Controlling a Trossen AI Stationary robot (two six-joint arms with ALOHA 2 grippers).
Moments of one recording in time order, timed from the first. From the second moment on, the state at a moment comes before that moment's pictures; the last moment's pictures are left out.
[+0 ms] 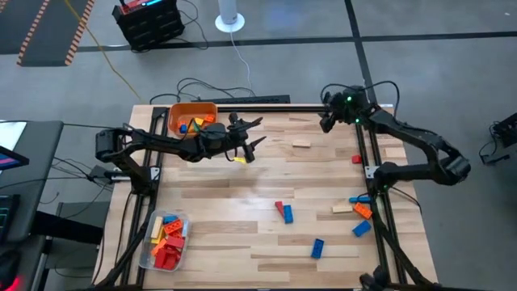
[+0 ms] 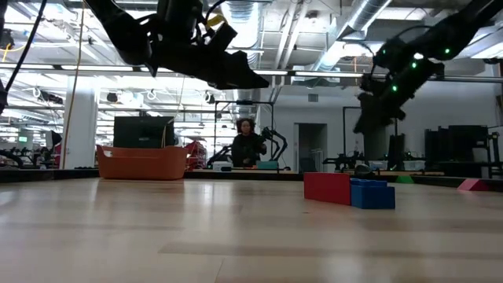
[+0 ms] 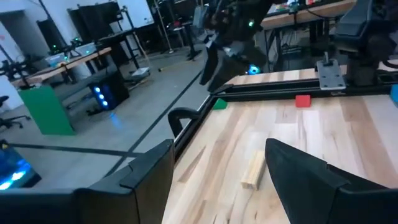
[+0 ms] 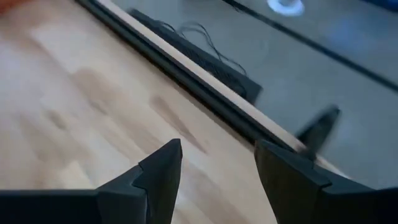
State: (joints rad) left arm 0.26 1.60 0.81 0.74 -0.21 0.26; right arm -0.98 1.18 0.68 -0.16 -0.11 -0.15
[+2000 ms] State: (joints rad) left arm 0.09 1.19 0.81 0.12 -0.35 0.18; right arm -1.05 2.03 1.30 -1.05 0.59 0.10
